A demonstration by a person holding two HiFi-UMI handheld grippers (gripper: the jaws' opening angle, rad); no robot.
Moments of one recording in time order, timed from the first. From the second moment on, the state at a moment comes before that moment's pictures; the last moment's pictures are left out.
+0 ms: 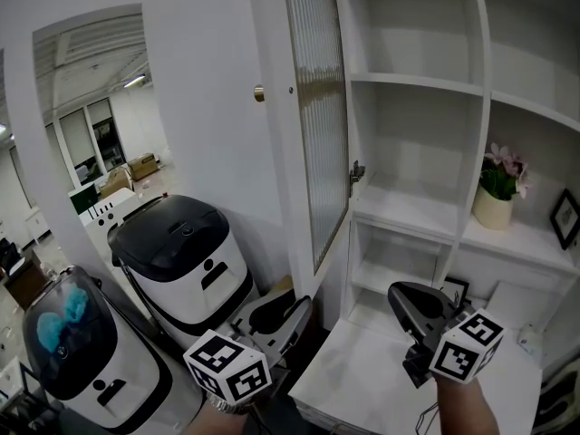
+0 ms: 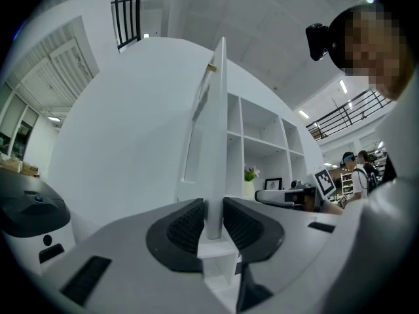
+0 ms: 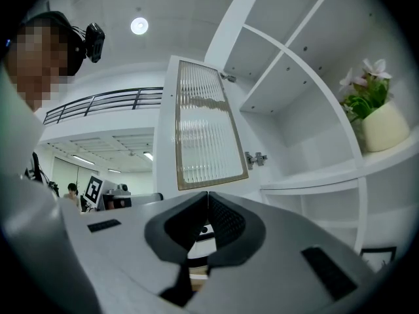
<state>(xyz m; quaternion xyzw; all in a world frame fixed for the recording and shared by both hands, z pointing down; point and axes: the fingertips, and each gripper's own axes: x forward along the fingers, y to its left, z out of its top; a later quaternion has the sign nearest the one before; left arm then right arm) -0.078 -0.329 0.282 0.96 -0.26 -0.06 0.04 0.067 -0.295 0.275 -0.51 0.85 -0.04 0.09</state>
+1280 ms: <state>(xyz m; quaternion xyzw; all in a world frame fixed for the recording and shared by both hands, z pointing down) -0.003 -0.292 0.284 0.98 -0.20 -0.04 0.03 0.057 -0.275 0.248 -0.46 0.88 -0.01 0.09</state>
